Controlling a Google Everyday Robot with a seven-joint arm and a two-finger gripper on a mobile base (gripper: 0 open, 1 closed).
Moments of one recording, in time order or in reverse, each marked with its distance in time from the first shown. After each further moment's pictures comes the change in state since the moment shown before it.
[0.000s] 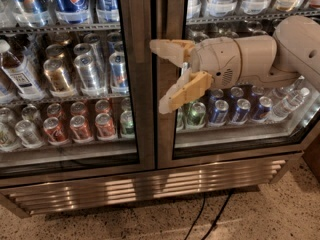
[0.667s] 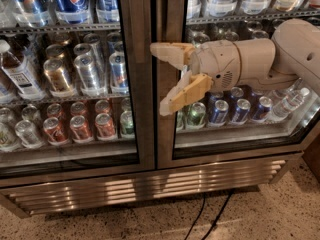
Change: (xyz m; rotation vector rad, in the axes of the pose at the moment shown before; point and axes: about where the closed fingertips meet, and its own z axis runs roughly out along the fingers) arm 0.006 0.000 0.000 -0.005 -0.002 0.013
